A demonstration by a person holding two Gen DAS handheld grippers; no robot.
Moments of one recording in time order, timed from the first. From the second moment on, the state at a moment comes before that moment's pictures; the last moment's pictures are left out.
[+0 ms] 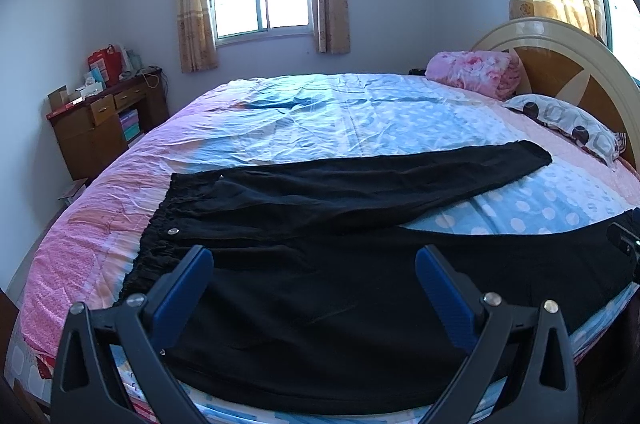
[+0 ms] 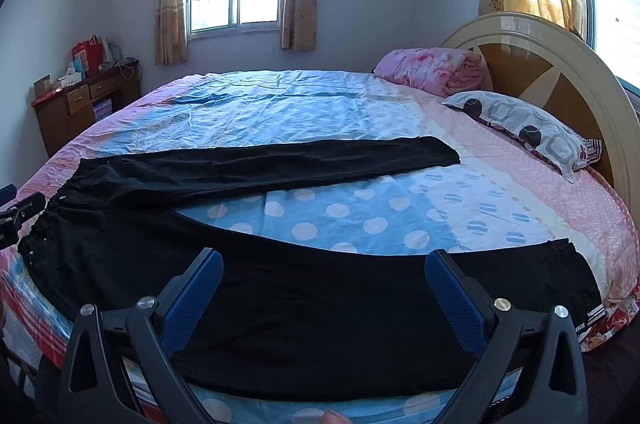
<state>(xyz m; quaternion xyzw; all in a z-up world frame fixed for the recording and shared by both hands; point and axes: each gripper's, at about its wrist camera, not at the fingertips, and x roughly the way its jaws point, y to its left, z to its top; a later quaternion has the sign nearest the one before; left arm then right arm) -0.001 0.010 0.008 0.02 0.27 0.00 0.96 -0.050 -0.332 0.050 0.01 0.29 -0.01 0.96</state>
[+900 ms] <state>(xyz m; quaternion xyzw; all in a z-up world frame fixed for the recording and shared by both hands) -0.001 0.013 0.009 0.02 0.27 -0.01 0.96 -0.051 -0.329 0.049 0.00 0.29 -0.01 0.96</state>
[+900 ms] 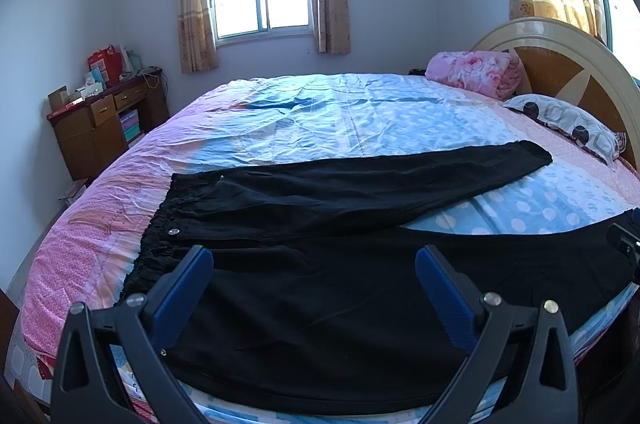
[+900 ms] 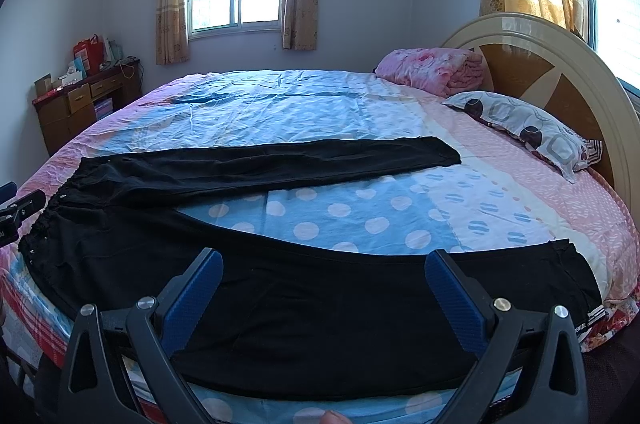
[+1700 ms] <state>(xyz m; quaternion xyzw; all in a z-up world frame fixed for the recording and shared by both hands) 0.014 0.015 -0.010 0.03 0.30 -0.01 0.95 -0.045 -0.335 0.039 0.01 0.31 0.01 0.95</state>
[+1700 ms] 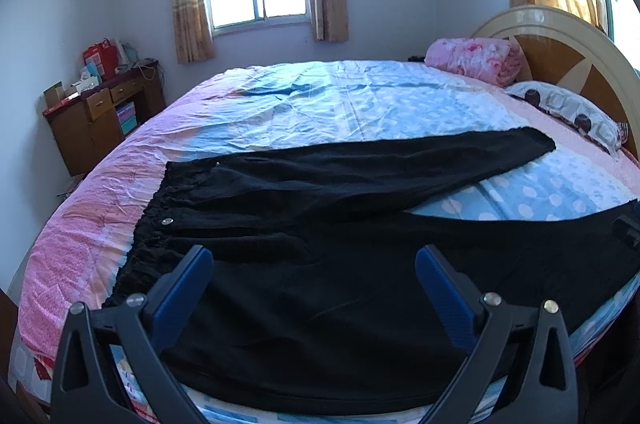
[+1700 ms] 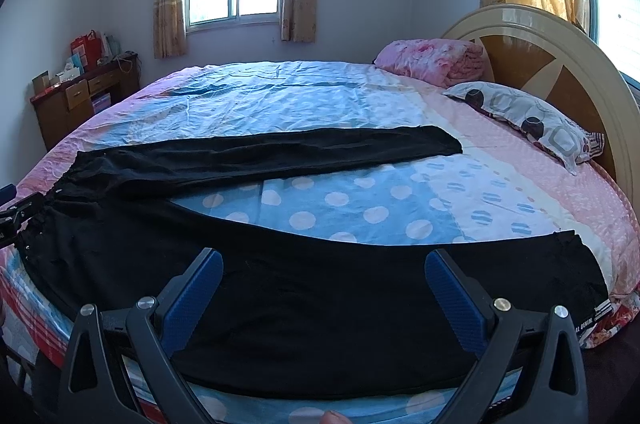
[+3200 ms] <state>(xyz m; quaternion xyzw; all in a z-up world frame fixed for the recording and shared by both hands) 0.329 0.240 -0.110 -0.01 0.47 0.07 0.88 0.400 -0.614 -0.031 0.11 0.48 -0.05 0.87</state>
